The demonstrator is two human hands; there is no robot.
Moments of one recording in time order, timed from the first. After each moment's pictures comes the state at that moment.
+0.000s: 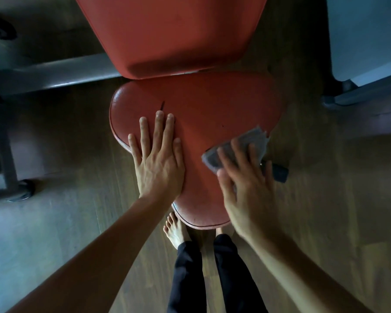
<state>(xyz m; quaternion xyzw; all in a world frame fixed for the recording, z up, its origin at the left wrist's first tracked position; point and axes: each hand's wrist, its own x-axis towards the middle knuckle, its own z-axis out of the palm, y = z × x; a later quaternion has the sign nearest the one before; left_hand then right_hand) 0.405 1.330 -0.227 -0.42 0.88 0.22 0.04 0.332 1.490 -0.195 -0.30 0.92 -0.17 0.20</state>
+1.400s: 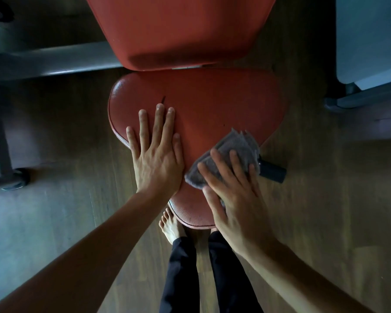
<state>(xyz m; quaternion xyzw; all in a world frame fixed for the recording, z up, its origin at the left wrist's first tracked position) 0.405 1.327 -0.229 -0.41 0.88 0.23 0.04 0.345 1.491 -0.187 -0.41 0.87 -0.17 0.22</state>
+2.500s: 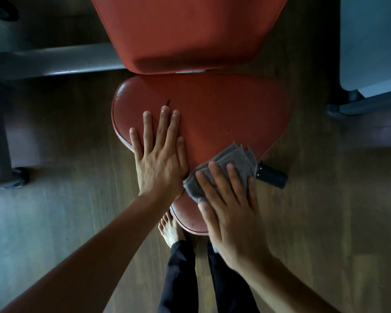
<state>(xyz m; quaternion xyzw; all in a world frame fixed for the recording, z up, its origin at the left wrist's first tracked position) 0.401 1.327 -0.231 -0.41 0.89 0.21 0.03 0.361 1.502 -0.202 -0.47 0.86 -0.10 0.16</state>
